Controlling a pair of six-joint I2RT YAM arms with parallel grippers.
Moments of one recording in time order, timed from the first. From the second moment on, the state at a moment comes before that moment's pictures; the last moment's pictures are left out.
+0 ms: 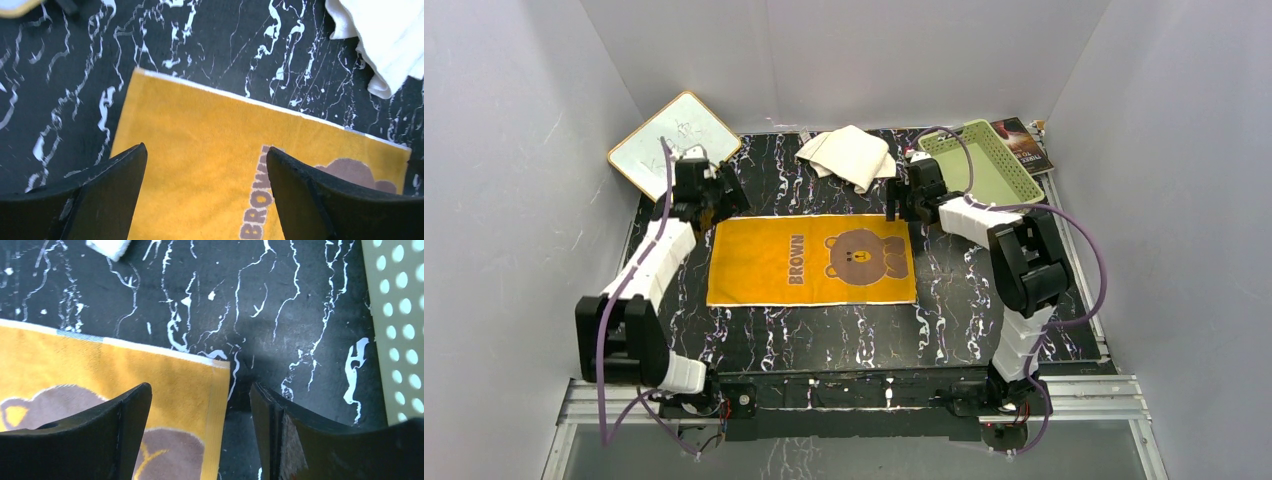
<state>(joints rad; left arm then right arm) -0.07 1.37 0.99 -0.33 -0.08 -0.44 0.36 1.86 1.18 -0.06 0.03 0.25</state>
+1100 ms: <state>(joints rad) 0.08 1.62 1.22 -0.62 0.01 -0.10 0.37 2.00 1.27 -0.08 0.19 0.16</state>
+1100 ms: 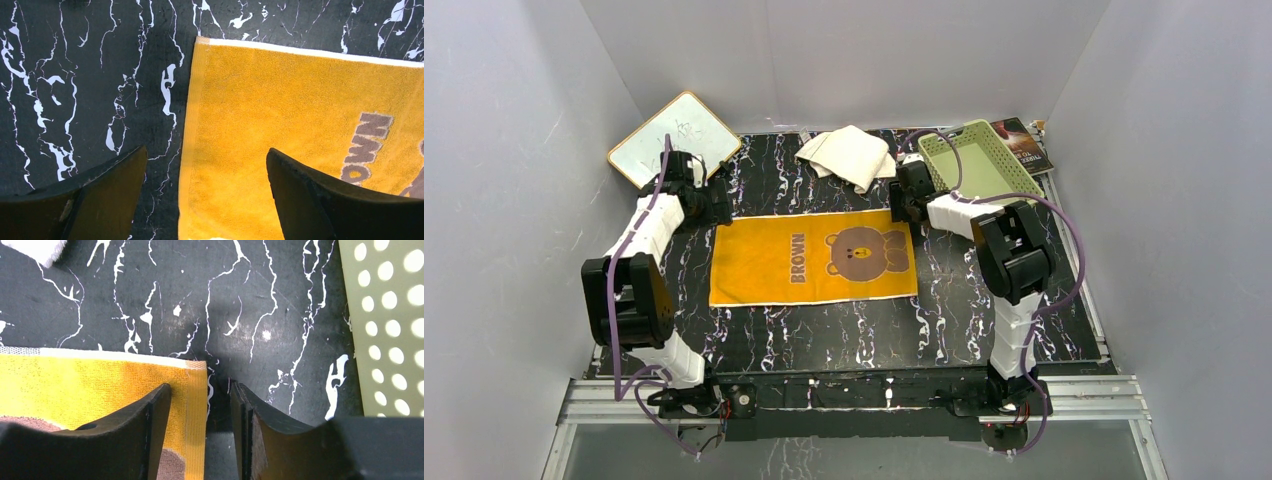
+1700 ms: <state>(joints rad) 0.08 1.72 1.27 -0.57 0.14 -0.03 0.32 2.02 1.30 -0.08 0.12 0.16</state>
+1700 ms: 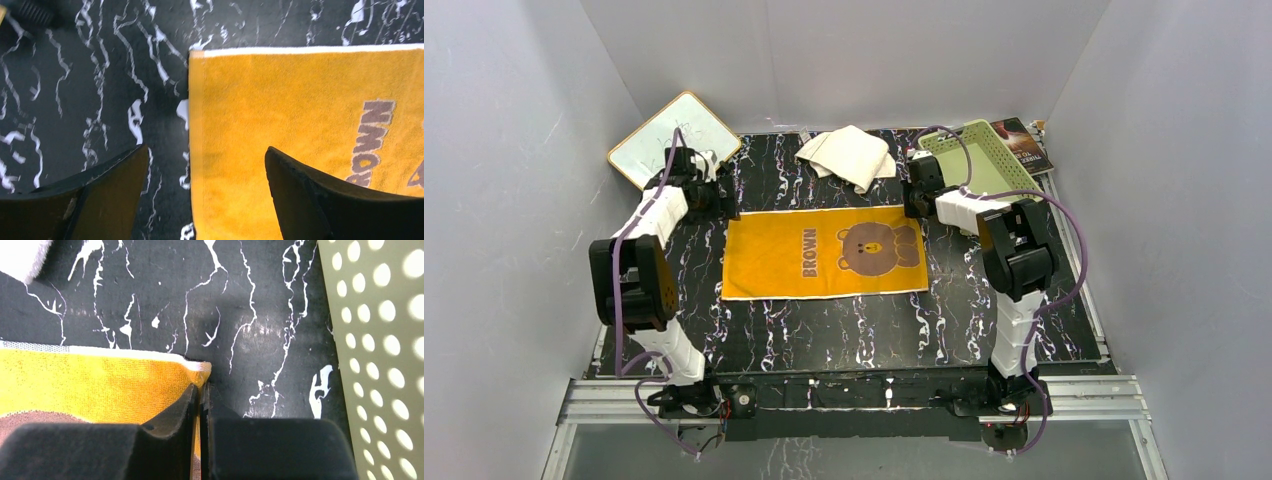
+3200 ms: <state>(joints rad) -0.05 2.03 1.40 -0.38 -0.03 0.01 0.31 1.90 1.23 -0.12 0.05 0.16</state>
